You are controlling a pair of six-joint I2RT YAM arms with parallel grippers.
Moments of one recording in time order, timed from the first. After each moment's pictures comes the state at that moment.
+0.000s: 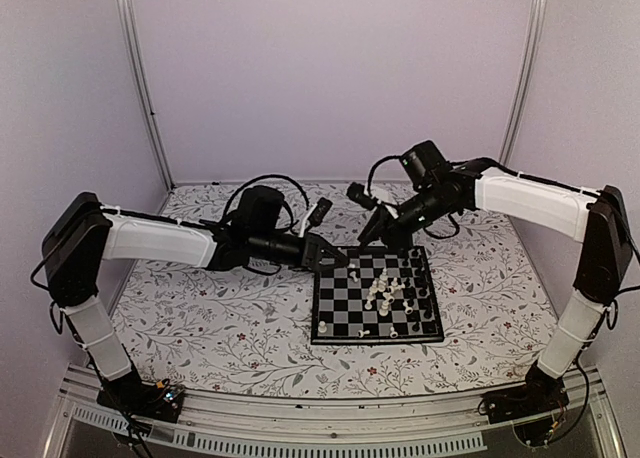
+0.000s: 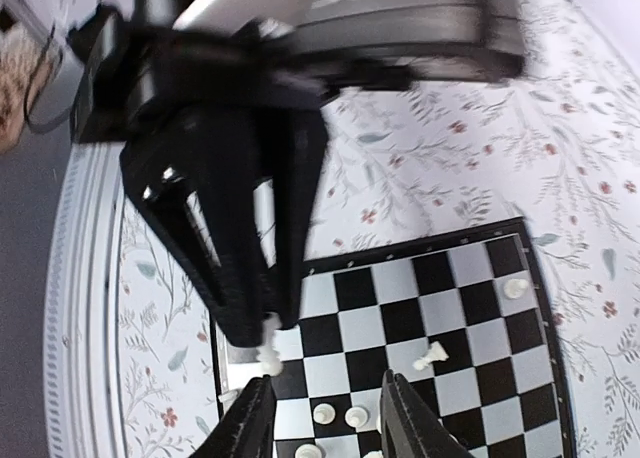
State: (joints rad) left arm -0.81 1.77 1.06 0.23 0.65 -0.62; right arm 0.67 1.75 1.42 -0.65 -0.63 -0.52
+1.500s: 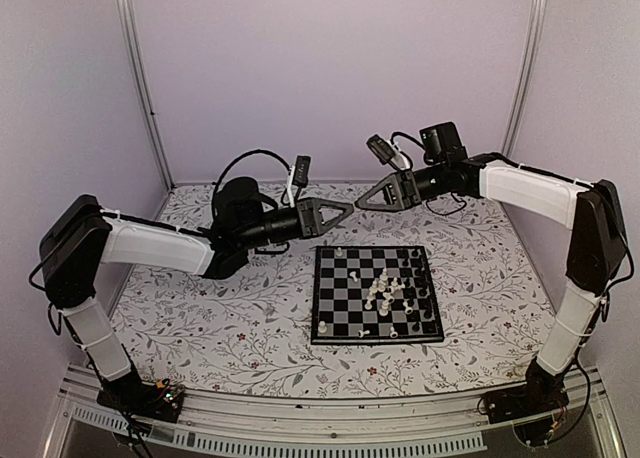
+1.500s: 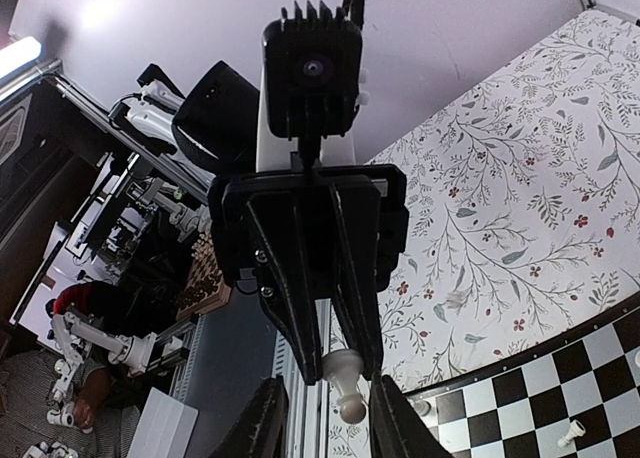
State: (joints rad) left arm -0.81 1.75 0.99 0.84 0.44 -0.80; right arm 0.51 1.79 1.48 -0.30 -1.25 0.15
